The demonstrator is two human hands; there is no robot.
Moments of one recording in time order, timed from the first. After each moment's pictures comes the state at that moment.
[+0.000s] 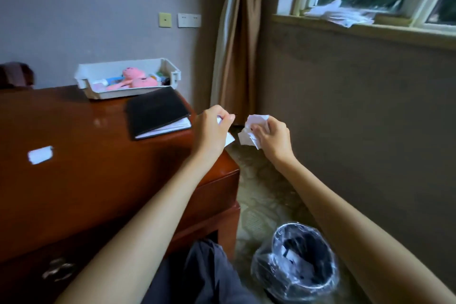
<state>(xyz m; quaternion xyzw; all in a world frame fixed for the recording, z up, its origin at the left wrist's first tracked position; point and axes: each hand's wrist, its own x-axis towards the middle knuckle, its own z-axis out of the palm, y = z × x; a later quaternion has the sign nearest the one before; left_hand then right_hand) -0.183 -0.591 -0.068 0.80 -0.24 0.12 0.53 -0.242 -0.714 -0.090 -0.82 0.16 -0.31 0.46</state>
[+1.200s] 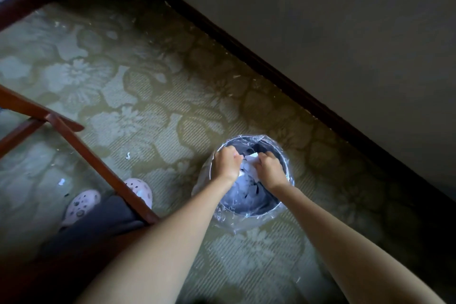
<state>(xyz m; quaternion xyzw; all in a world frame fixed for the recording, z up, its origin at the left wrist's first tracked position) -0.231 -0.874 -0.453 0.87 -0.21 -0.38 0.24 -0.331 -0.940 -0.485 -0.80 0.46 0.13 0.36</state>
